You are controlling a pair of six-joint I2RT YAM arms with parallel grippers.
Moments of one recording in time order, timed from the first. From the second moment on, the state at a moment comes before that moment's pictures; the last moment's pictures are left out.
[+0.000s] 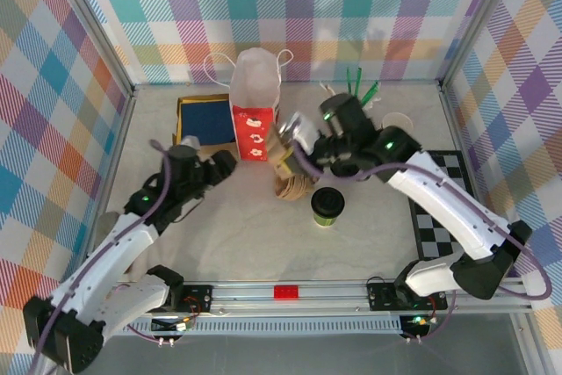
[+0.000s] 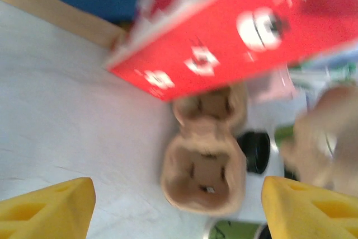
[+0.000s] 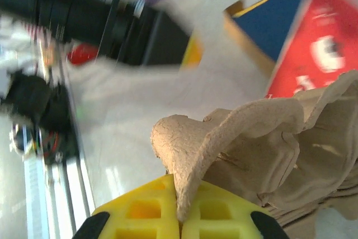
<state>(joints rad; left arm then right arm) -0.38 0.89 0.81 -0.50 0.01 -0.90 0.84 1.37 1.54 -0.88 -0.34 -0.19</state>
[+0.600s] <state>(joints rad) -0.05 0.81 0.93 -0.74 0.17 -0.81 1.29 1.81 1.50 -0.93 0.18 -0.35</state>
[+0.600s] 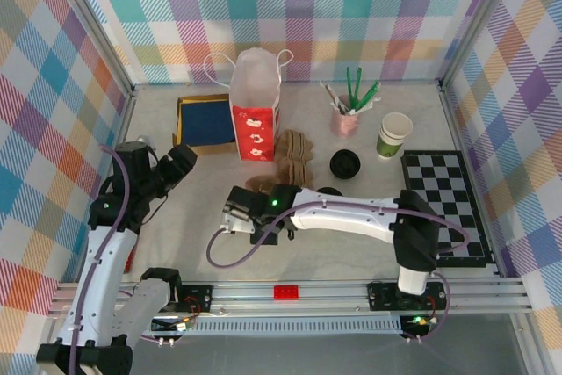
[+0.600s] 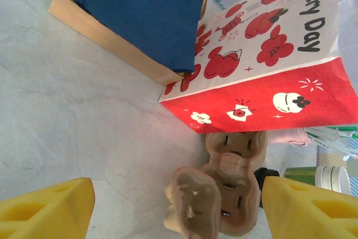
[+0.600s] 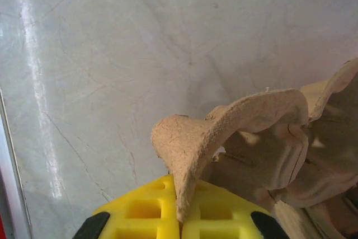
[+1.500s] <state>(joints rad) -0.32 0.91 0.82 -0.76 0.12 -0.71 0.95 1.76 1.68 -0.94 -0.09 -0.20</state>
